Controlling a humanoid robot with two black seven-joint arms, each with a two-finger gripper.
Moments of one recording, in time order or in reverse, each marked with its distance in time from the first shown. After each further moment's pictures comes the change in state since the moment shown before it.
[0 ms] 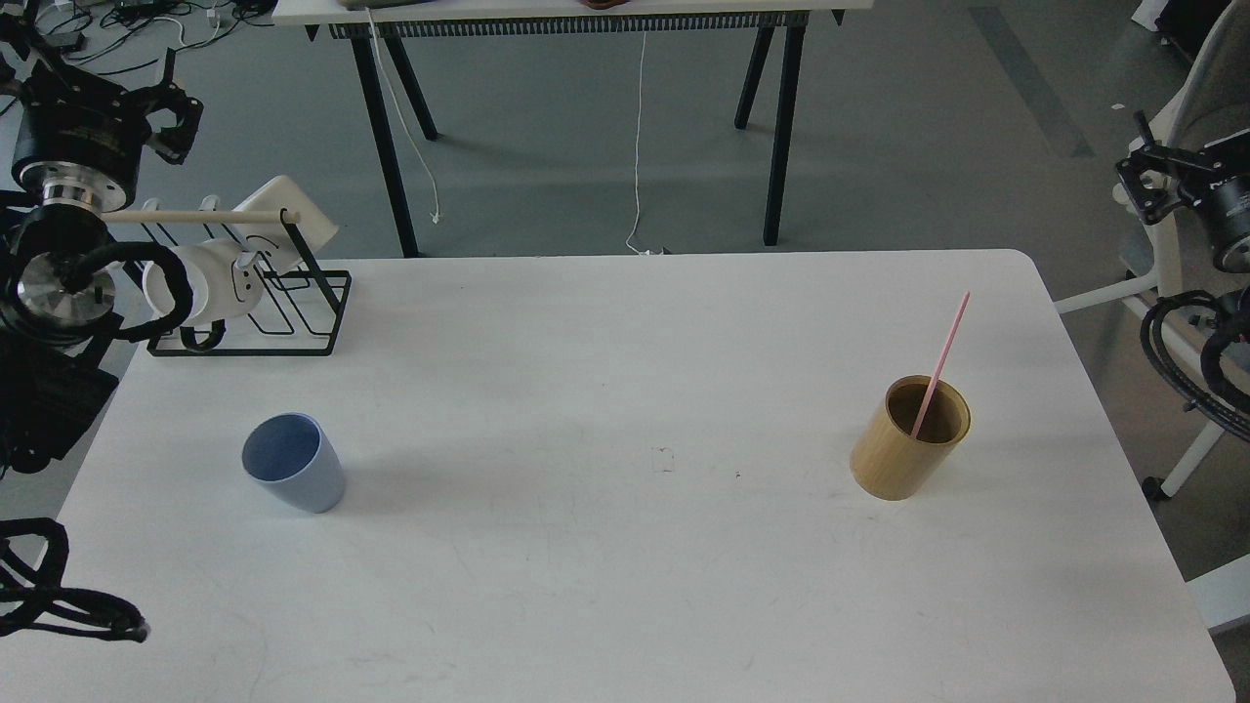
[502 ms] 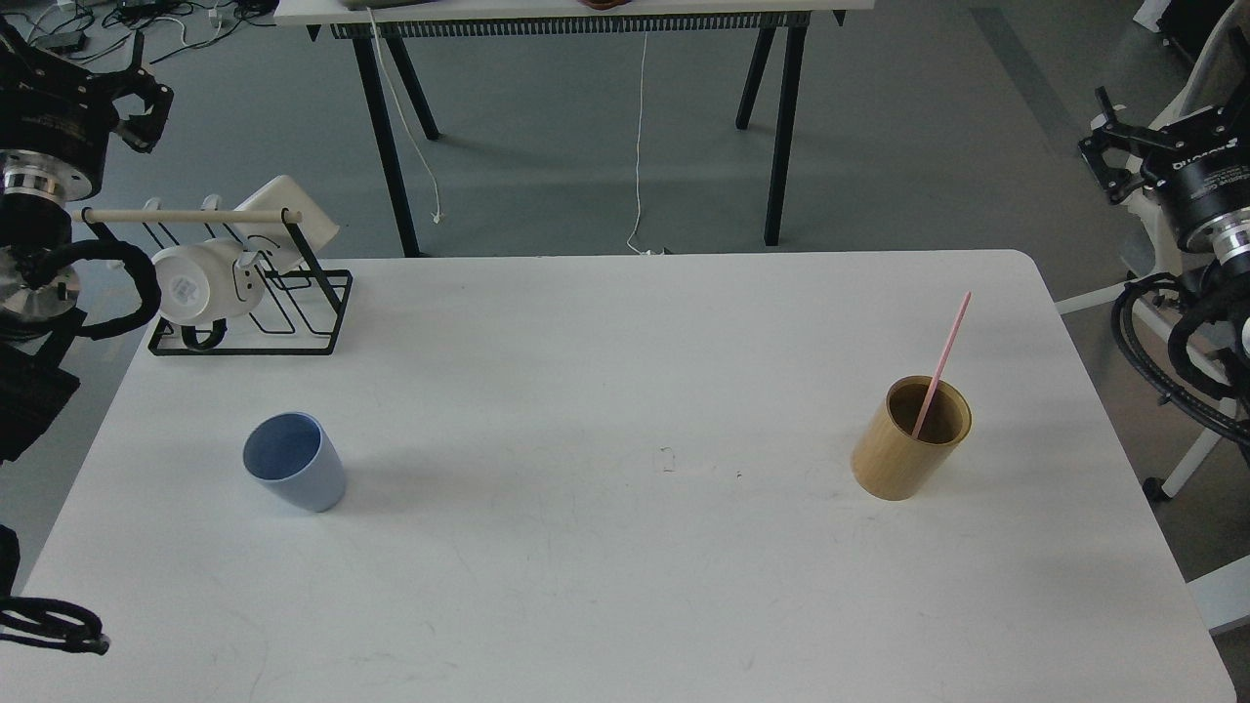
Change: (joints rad) left arm -0.001 0.108 0.067 -0.091 0.031 0.000 0.023; right arm 0.003 0.006 0.011 0.083 -0.001 0.000 0.003
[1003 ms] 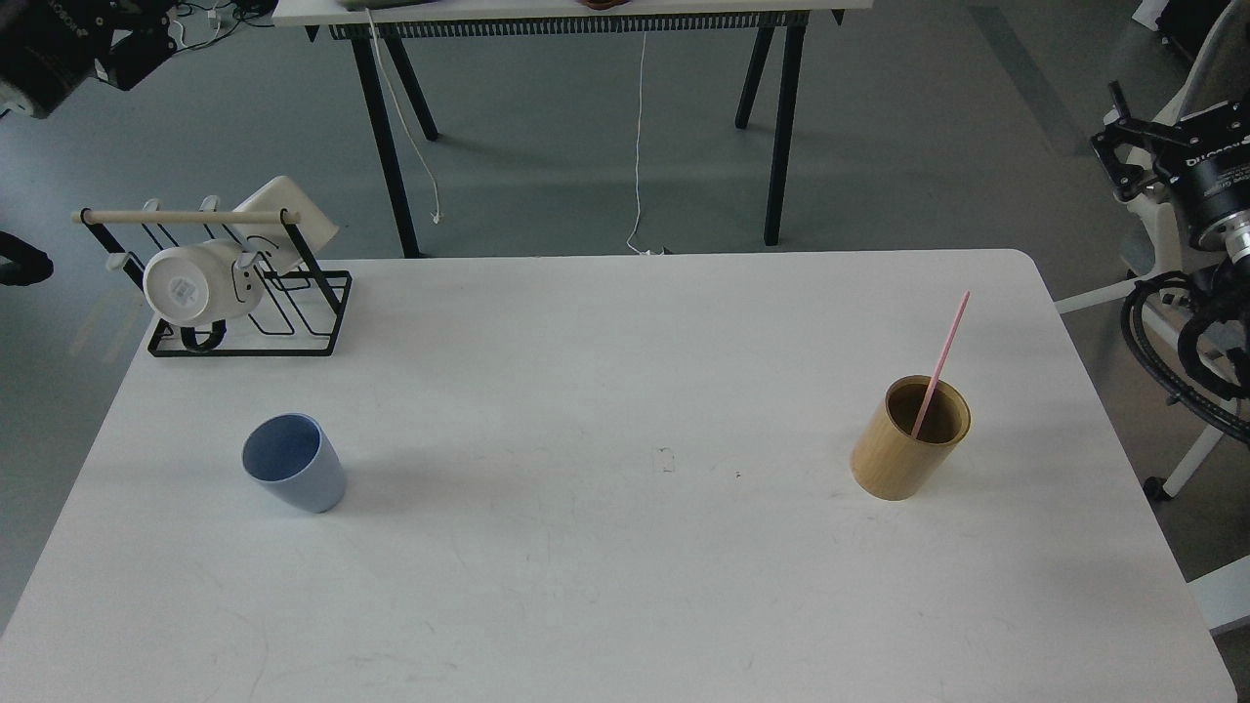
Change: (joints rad) left arm -0.100 0.294 0.069 -0.439 0.950 -0.001 -0.007; right arm -0.010 -0.006 0.007 0.003 0.000 0.000 0.002
